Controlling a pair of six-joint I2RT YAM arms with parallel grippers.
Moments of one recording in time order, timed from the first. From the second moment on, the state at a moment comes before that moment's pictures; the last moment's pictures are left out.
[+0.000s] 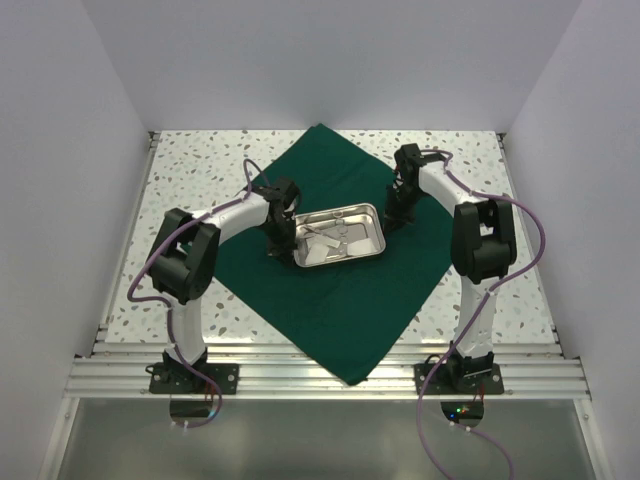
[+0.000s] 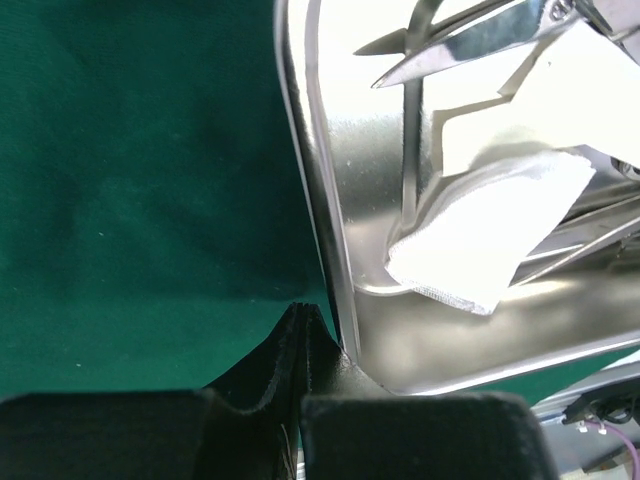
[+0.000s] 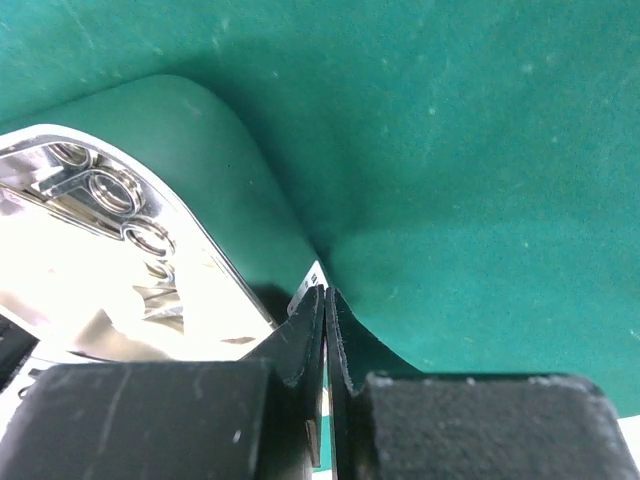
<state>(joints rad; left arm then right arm) -0.49 1.96 1.36 -0.82 0.18 -0.56 0.23 2.09 1.65 -0.97 -0.23 0.46</state>
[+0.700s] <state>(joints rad) -0.49 1.92 1.33 -0.78 0.22 -0.56 0.21 2.07 1.58 -0.99 -0.23 0.45</state>
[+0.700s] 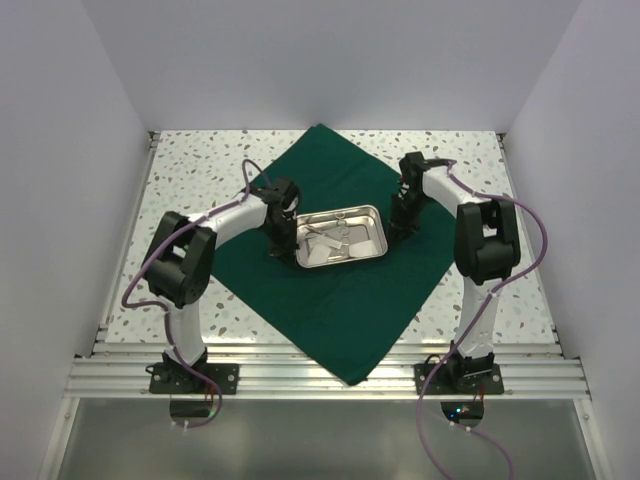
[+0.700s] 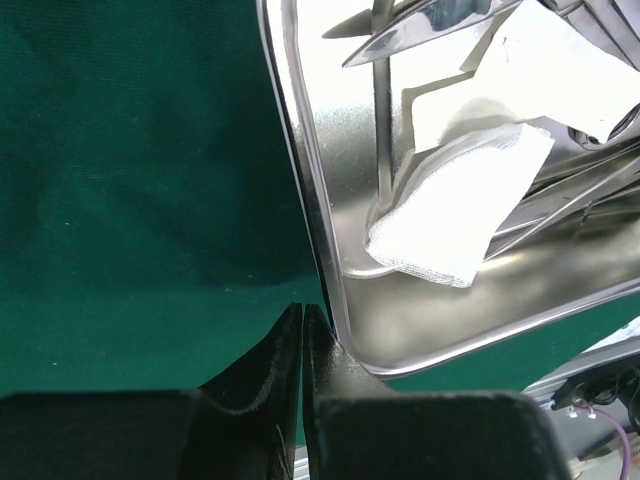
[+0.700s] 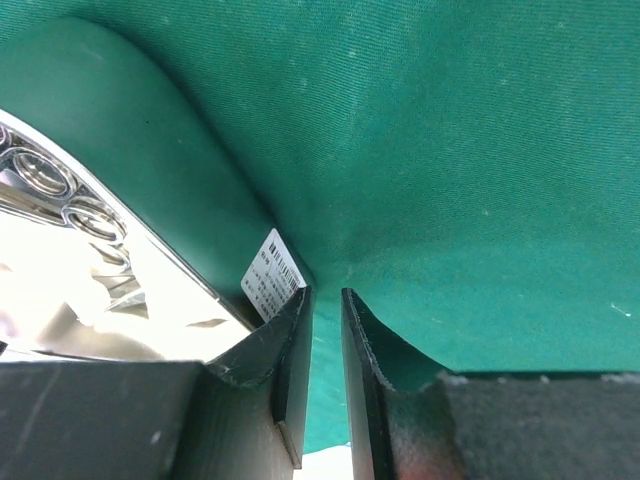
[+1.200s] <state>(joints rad) -0.49 1.92 1.31 -0.77 0.23 -0.56 0.23 2.00 1.46 -0.96 -0.25 0.48</state>
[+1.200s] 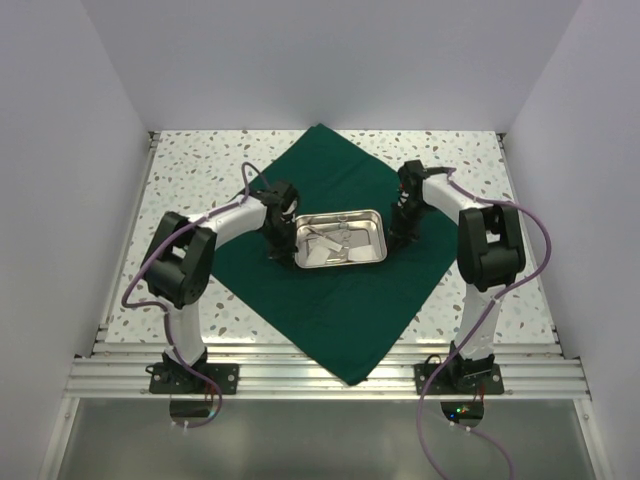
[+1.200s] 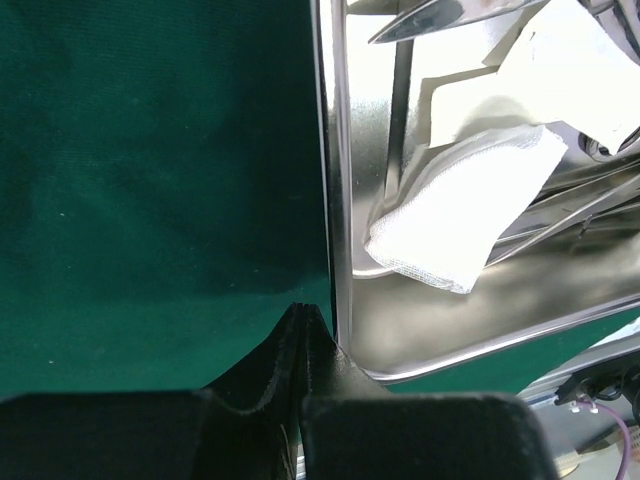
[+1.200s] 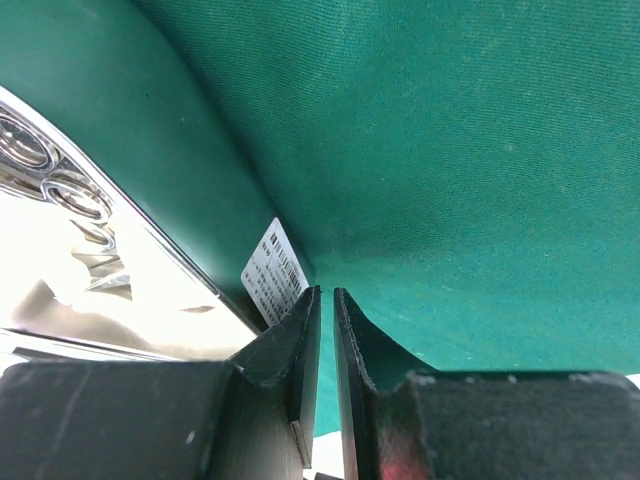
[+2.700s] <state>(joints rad) -0.43 1.49 1.17 -0.85 0.16 -0.58 0.27 1.40 1.21 -1.25 -0.15 0.51</state>
